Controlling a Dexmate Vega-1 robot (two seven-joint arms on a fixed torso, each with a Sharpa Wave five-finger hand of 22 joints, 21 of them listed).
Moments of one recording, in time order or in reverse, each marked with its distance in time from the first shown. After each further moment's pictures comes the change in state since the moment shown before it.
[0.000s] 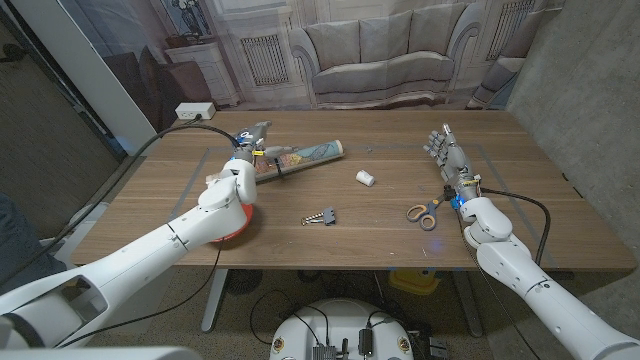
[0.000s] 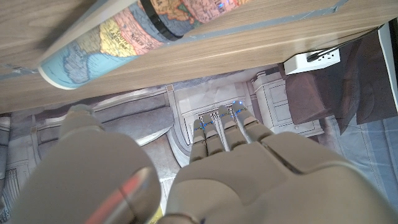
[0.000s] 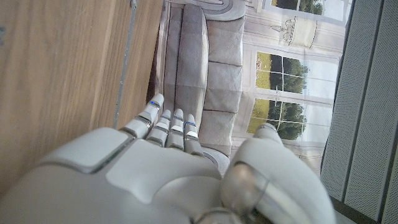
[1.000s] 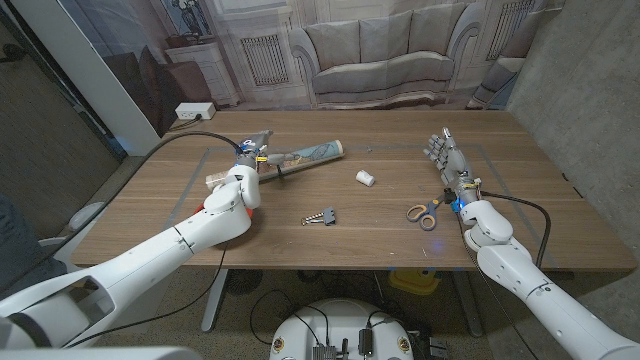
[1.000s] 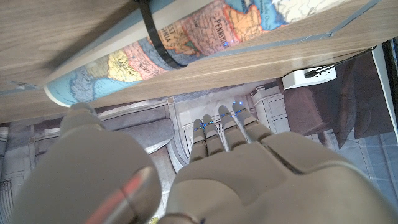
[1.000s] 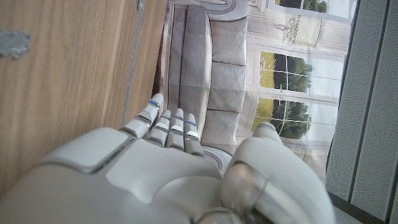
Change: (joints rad) left arm -0.006 -0.021 0.025 0.041 -0.026 0.011 0.006; left_hand 0.006 0.006 -0.004 -0.004 0.004 0.000 0.000 0.000 0.000 -0.003 0.004 -0.005 0.000 -0.004 0.004 0.000 0.000 0.000 0.000 -0.011 0.000; right arm -0.014 0.000 0.003 -0.003 0.010 -0.007 0.000; right_hand 0.005 0.006 -0.001 -0.007 0.000 0.011 0.000 0.000 0.000 0.004 0.004 0.000 0.000 0.000 0.000 0.000 0.000 0.001 0.002 -0.009 0.000
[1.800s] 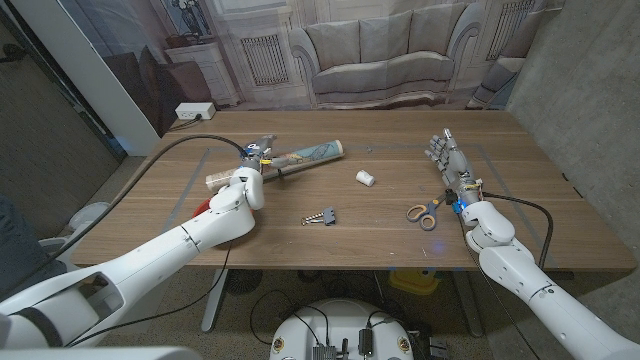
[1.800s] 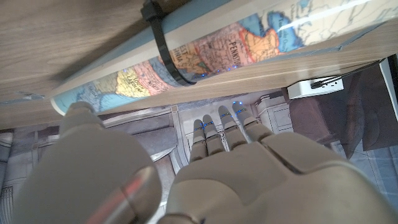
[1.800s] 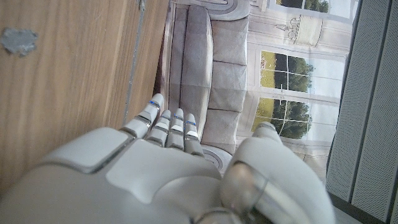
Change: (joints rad) left arm -0.031 -0.029 0.033 0.062 -0.022 -0.023 -0.001; left_hand 0.004 0.004 -0.013 0.004 0.004 0.000 0.000 -0.004 0.000 0.000 0.000 0.001 0.000 -0.002 -0.002 0.000 0.000 0.000 0.000 -0.004 0.005; right arm -0.013 -0.010 0.006 -0.016 0.001 -0.007 -0.008; right_hand 0.000 0.000 0.004 -0.004 -0.008 0.000 0.000 0.000 0.000 0.000 0.000 0.000 0.000 0.000 0.000 0.000 0.000 0.000 0.000 -0.005 0.000
